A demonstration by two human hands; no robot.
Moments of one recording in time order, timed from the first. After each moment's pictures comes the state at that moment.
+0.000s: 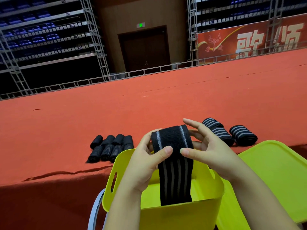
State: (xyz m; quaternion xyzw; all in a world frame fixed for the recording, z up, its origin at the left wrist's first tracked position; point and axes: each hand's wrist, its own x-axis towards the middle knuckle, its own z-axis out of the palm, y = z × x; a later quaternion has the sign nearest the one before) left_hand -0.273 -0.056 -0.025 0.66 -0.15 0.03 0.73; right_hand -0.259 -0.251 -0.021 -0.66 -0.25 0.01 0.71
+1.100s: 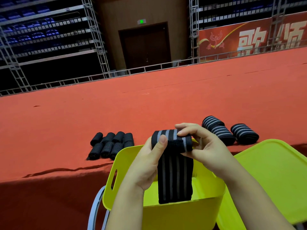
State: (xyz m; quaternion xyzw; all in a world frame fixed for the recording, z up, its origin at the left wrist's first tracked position) left_hand -0.271 -0.061 -0.027 0.66 -0.11 -0.05 0.74; right_hand -0.255 -0.238 -0.026 -0.64 -0.32 -0.09 0.69
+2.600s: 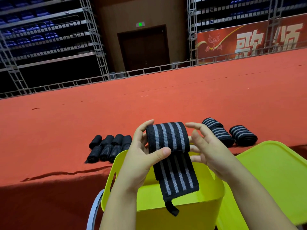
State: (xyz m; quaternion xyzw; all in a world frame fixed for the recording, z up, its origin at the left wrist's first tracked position) left_hand -0.273 -0.051 -0.016 0.66 -0.18 0.09 0.72; right_hand -0.258 -0.244 -0.020 -0.64 -0.20 0.03 0.74
